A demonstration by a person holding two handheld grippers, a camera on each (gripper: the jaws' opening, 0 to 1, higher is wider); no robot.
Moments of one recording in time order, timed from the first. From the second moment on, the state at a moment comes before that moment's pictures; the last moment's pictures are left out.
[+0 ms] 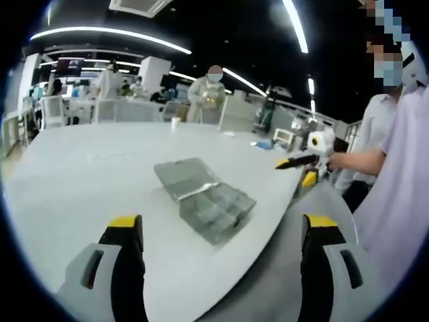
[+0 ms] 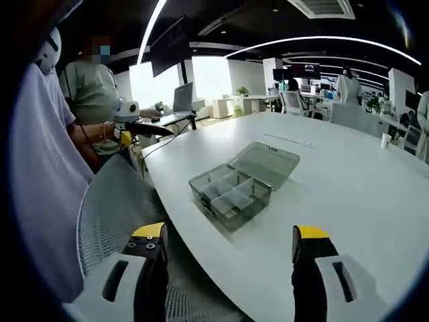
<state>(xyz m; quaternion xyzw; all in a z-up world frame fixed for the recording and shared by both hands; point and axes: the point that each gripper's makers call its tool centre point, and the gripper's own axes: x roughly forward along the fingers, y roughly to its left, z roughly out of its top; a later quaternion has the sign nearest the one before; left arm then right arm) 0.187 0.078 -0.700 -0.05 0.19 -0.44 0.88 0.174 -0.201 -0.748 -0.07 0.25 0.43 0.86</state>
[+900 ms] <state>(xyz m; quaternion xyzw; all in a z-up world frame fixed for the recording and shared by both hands) 0.186 0.090 -0.701 -0.04 0.20 -0.43 0.88 0.179 -0.206 -0.745 -0.09 0.25 0.43 0.86</state>
